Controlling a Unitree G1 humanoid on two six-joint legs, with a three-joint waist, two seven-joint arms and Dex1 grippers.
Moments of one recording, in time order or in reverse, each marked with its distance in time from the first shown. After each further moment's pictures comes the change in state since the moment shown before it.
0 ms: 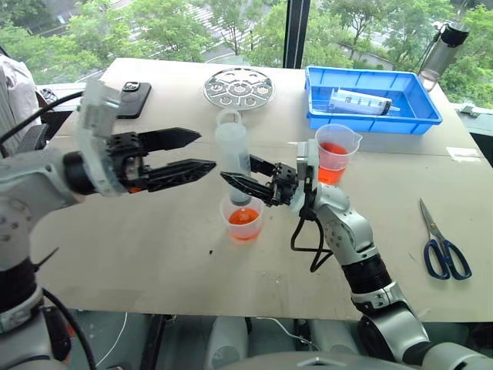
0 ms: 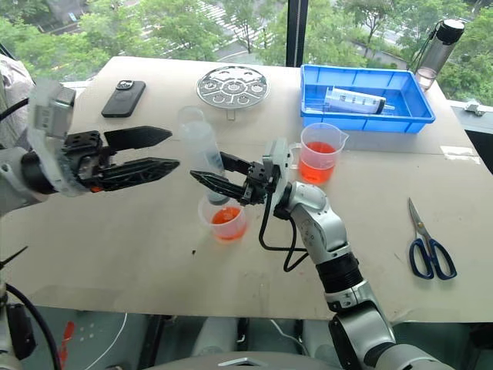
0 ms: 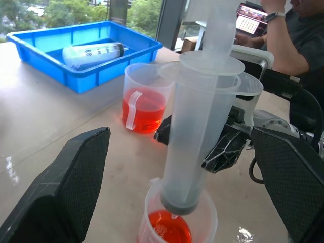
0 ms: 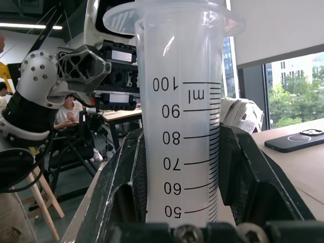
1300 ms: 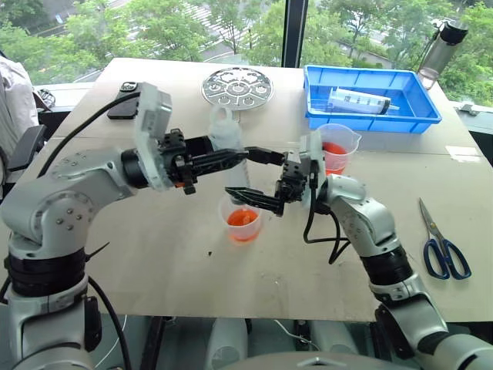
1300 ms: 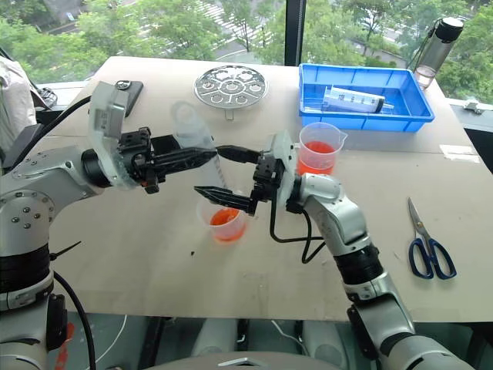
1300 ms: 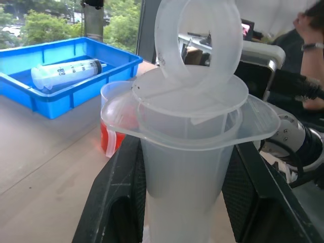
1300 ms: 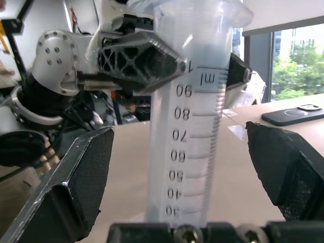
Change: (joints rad) left arm -0.104 -0.118 -0.134 0.075 -0.016 -0.080 0.092; right arm -0.031 -0.208 -0.007 -0.186 -0.016 0.169 -0.038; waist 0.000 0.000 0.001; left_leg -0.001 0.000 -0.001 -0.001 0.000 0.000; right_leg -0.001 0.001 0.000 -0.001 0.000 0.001
